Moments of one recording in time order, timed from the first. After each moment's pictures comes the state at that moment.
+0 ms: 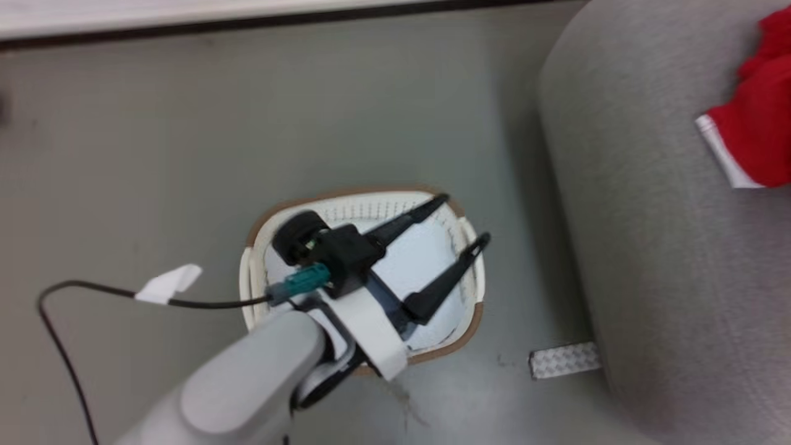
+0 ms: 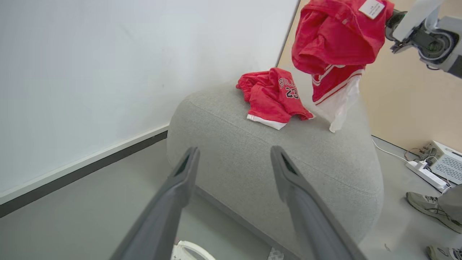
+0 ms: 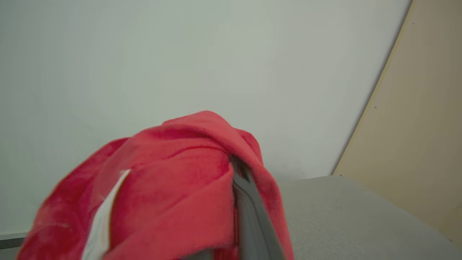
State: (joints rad) left arm -0.76 0.31 -0.92 0.19 -0.56 -0.11 -0.21; right arm -0.56 -0.52 -0.38 0.31 0.36 0.13 -0.13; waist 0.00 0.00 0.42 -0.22
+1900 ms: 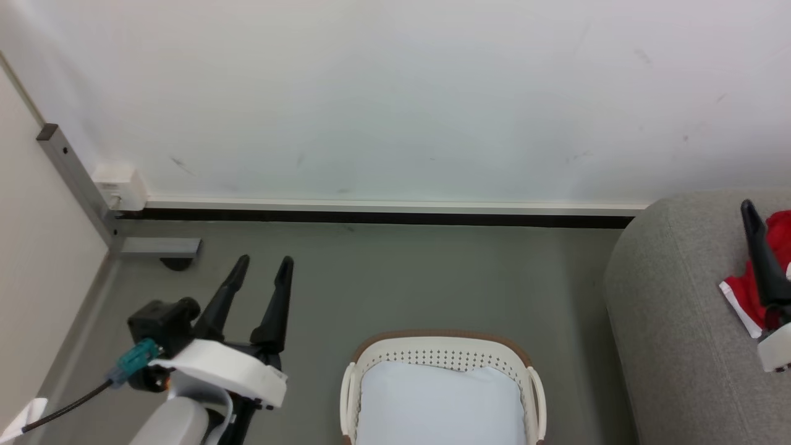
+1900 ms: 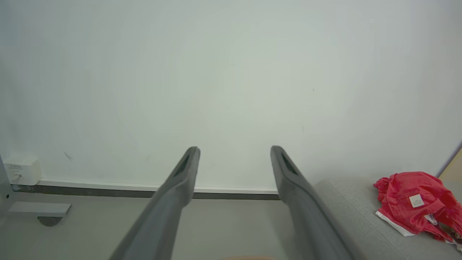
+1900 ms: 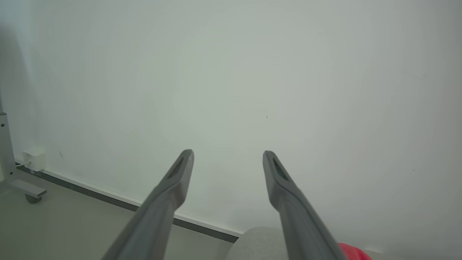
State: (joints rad) left arm -0.35 0.32 -0.45 0.24 -0.65 0.03 -0.26; right arm -0.32 -0.48 0.06 0.09 0.38 0.13 0.01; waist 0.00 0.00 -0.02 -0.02
